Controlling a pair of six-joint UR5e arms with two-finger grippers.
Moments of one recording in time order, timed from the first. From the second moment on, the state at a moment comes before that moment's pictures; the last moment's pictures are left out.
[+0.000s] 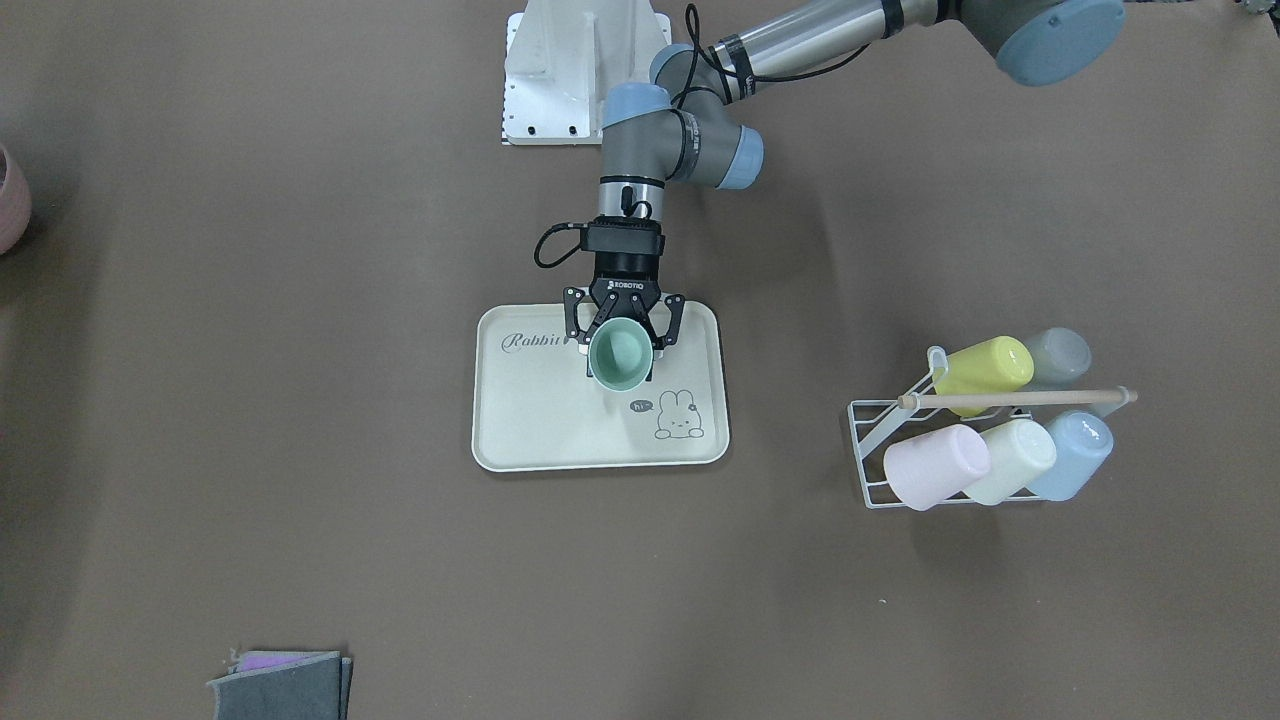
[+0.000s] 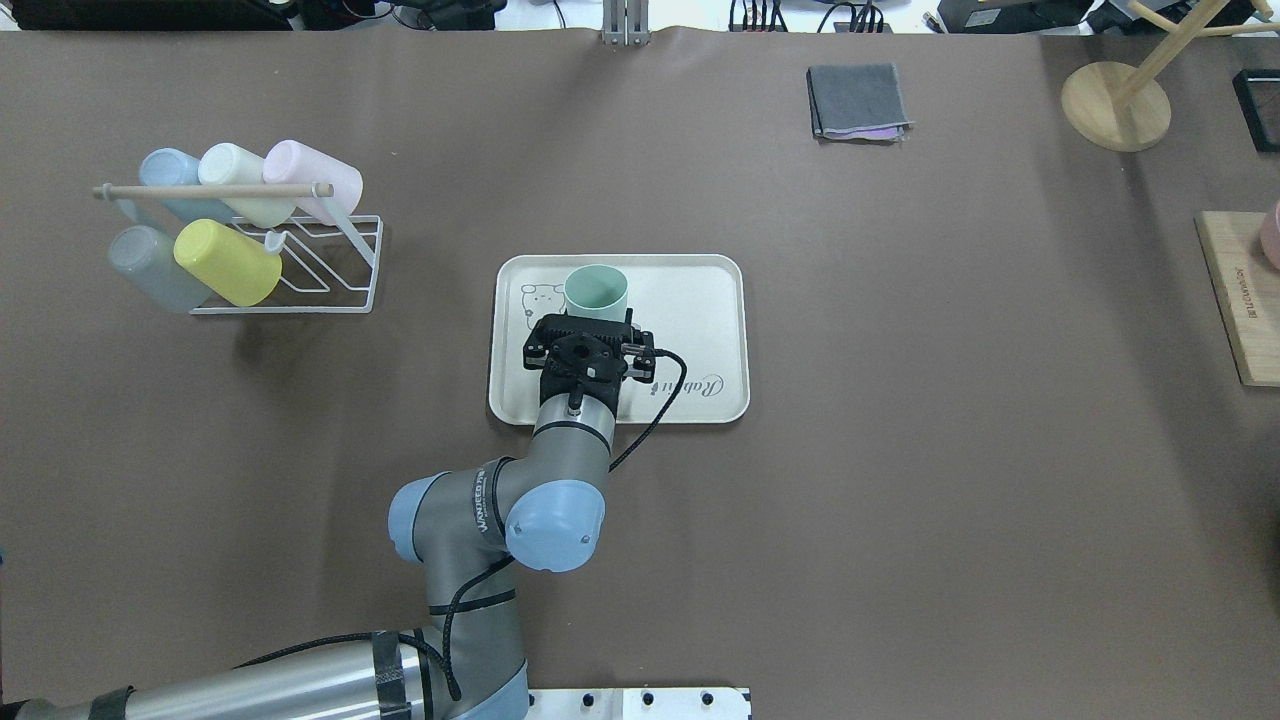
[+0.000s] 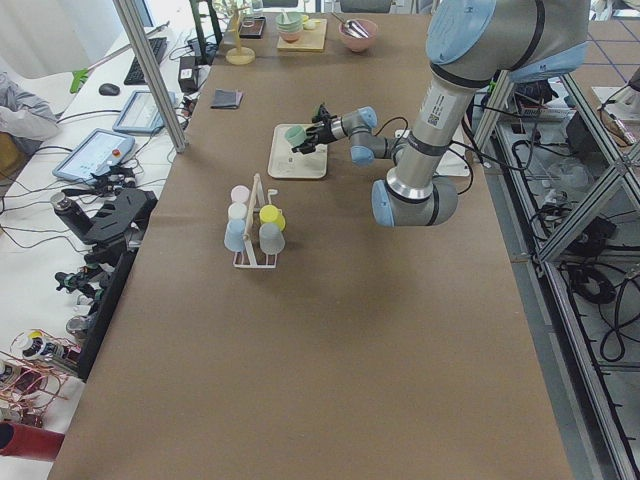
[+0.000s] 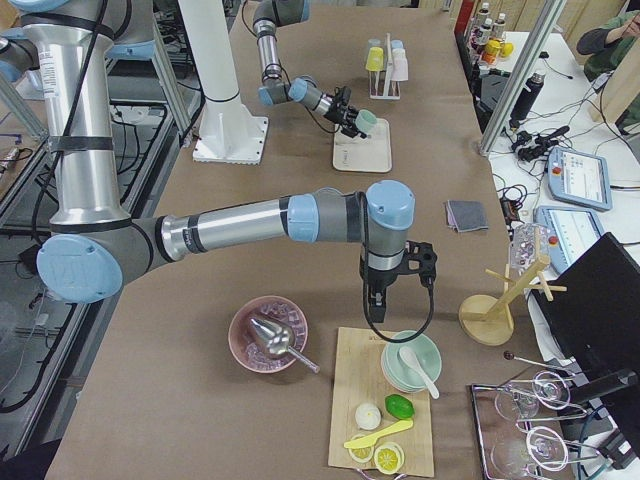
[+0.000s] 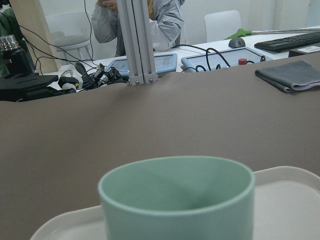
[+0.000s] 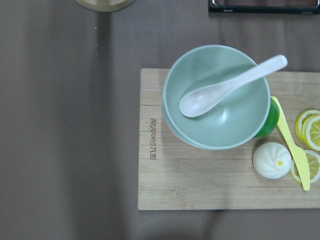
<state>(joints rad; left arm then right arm) -0.26 -2.32 -1.25 -2.28 -0.73 -1.14 1.61 -1.54 1.75 -1.77 2.29 0.02</state>
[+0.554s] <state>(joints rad) -0.27 -2.39 -1.13 -2.29 -0.65 -1.18 1.63 -1.57 1.60 -1.60 2.33 0.03</state>
